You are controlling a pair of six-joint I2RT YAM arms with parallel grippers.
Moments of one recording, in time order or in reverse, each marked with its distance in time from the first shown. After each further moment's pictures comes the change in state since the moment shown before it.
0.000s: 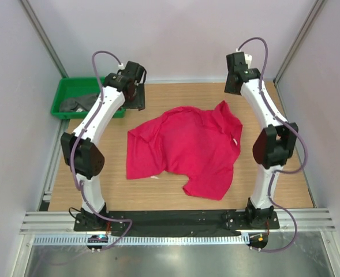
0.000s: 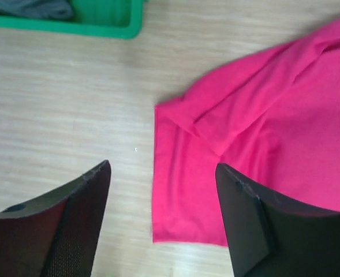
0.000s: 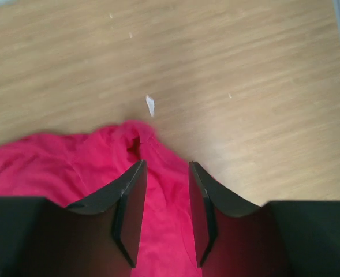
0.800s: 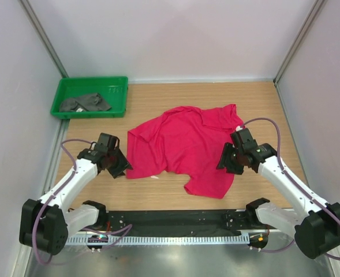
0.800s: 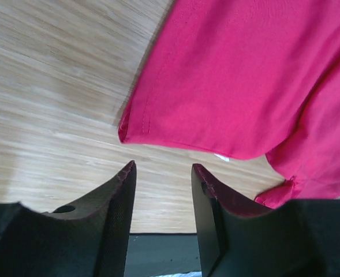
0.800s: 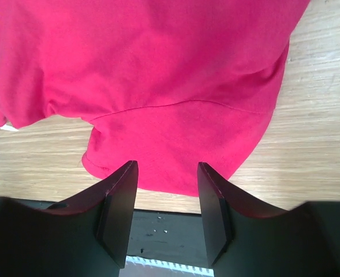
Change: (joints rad) left arm 0.102 -0.874 -1.341 0.412 0.415 -0.543; right arm 0.184 -0.908 -1.161 -0.015 -0.460 0.351
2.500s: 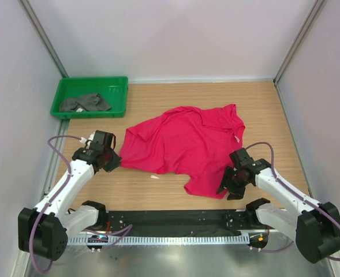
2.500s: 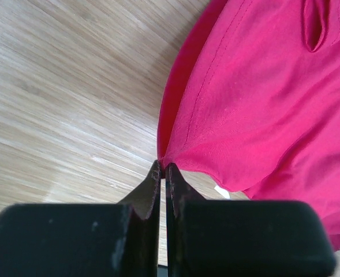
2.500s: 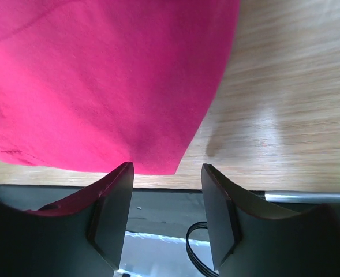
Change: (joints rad) left arm 0.035 -0.030 0.051 -0.025 -0.207 -0.023; right arm -0.004 -0.005 -0.275 -0.015 -0.126 0.128
